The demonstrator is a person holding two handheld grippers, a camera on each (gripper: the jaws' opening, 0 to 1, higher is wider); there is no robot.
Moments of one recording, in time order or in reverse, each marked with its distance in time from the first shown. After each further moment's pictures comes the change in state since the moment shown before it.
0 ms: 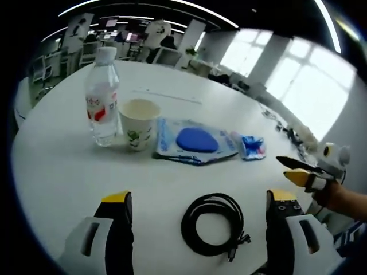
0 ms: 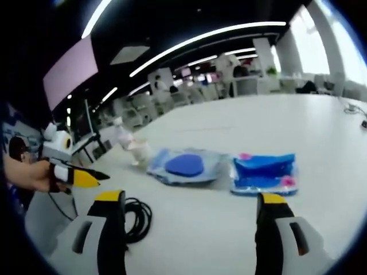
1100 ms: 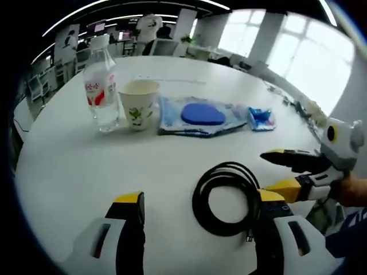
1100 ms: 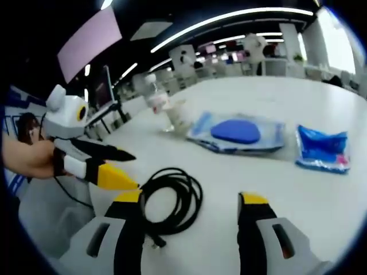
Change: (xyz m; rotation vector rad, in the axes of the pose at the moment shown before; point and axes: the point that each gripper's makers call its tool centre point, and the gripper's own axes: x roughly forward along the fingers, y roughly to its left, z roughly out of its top) left arm 0.005 0.005 -0.039 0.095 0.071 0.078; right arm 0.041 0.081 -0.071 -0.069 0.184 0.140
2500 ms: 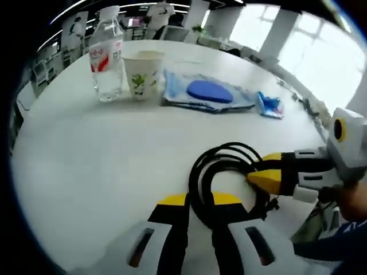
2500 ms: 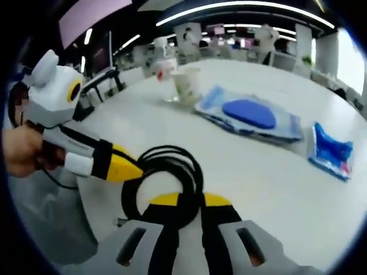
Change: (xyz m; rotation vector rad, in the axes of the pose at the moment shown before) left arm 0.012 0.003 -0.040 -0.061 0.117 0.018; right arm 0.020 0.010 -0.027 -0.137 0.181 -0.090
